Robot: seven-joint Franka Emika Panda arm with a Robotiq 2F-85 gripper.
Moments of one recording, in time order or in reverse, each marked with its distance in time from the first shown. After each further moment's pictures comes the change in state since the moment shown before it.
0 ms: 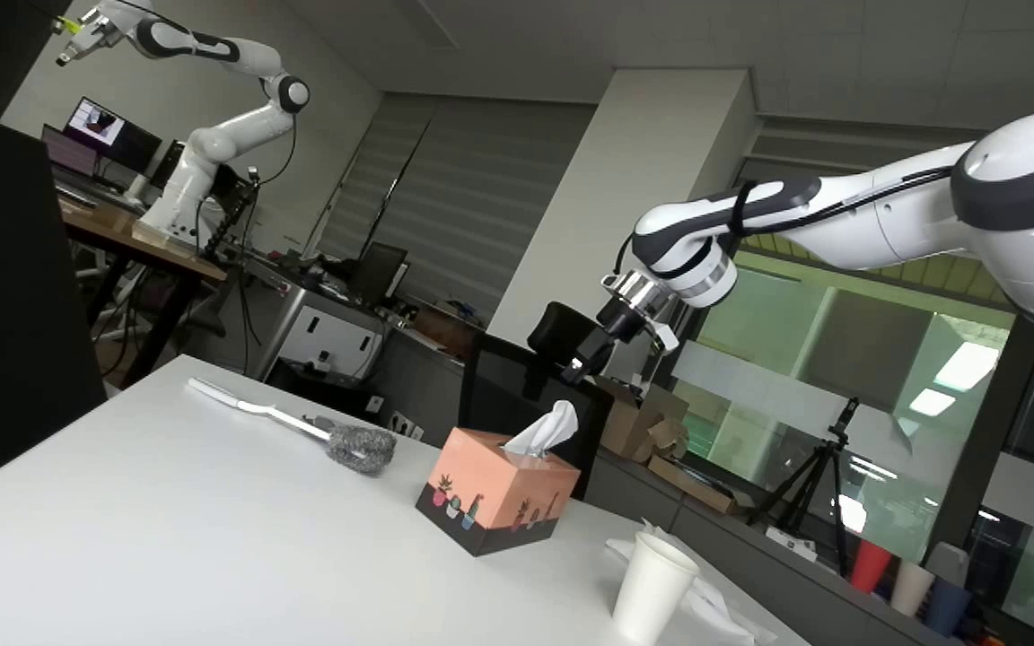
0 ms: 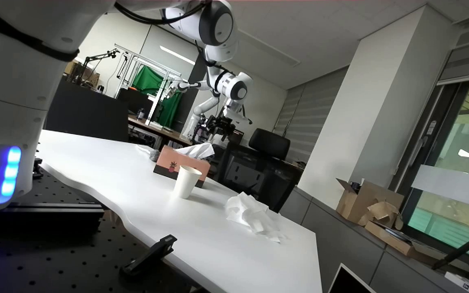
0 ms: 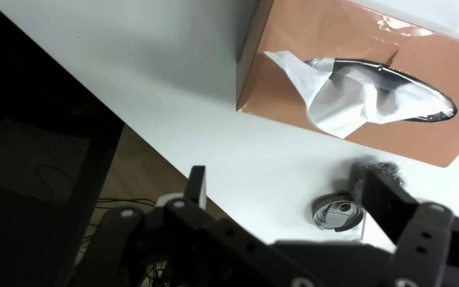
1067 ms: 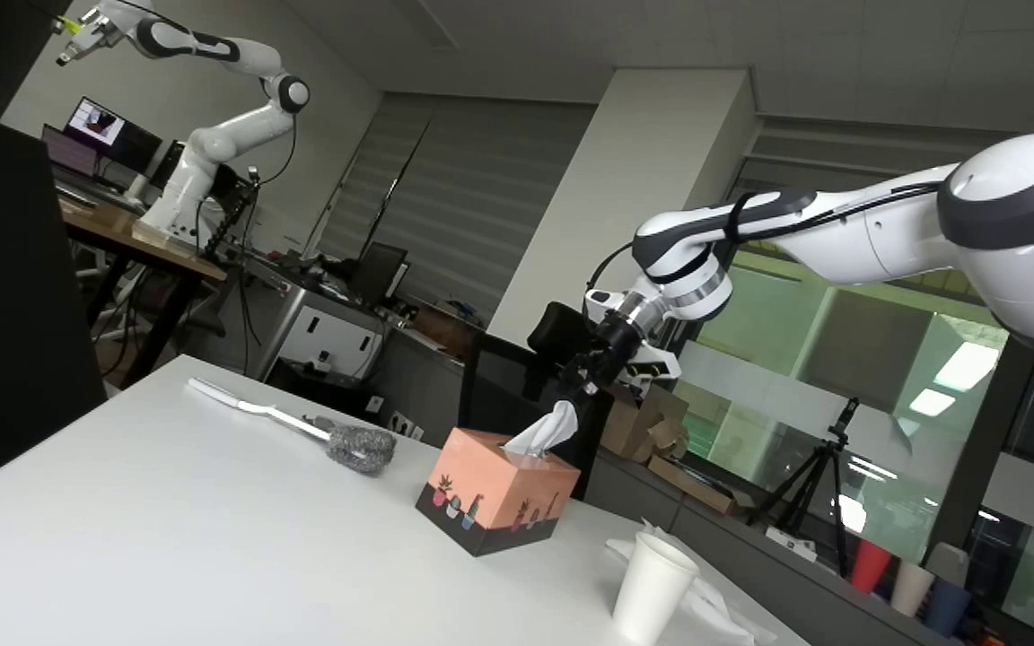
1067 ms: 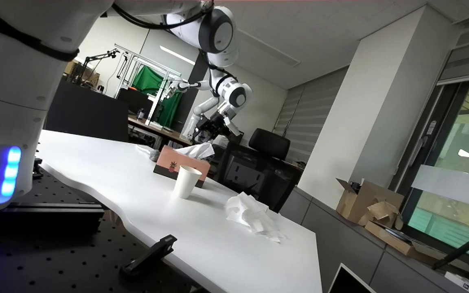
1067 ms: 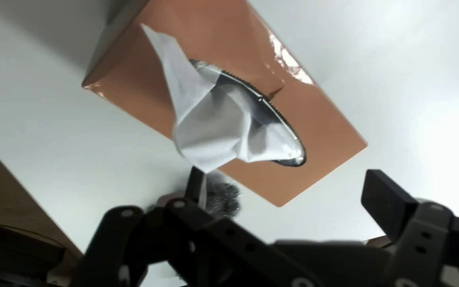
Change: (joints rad) arm -0.023 0.058 0.029 0.049 0.149 -0.327 -0.525
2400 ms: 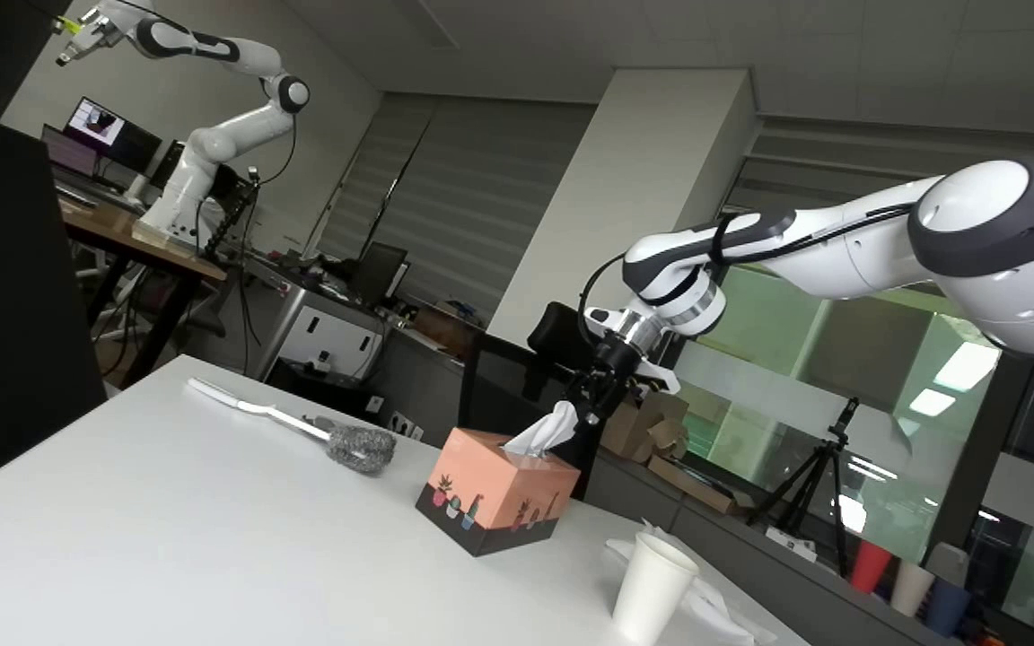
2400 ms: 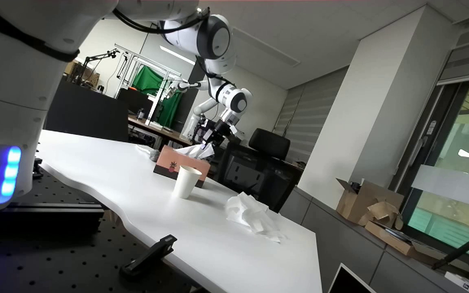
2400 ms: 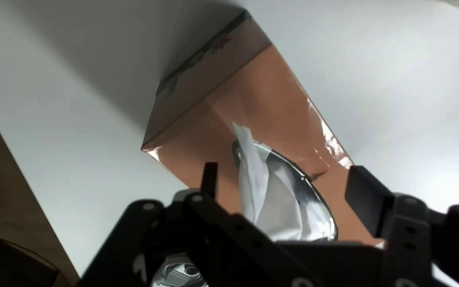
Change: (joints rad) arm 0.060 0.059 -0.123 0.061 -0.045 0.072 -0.131
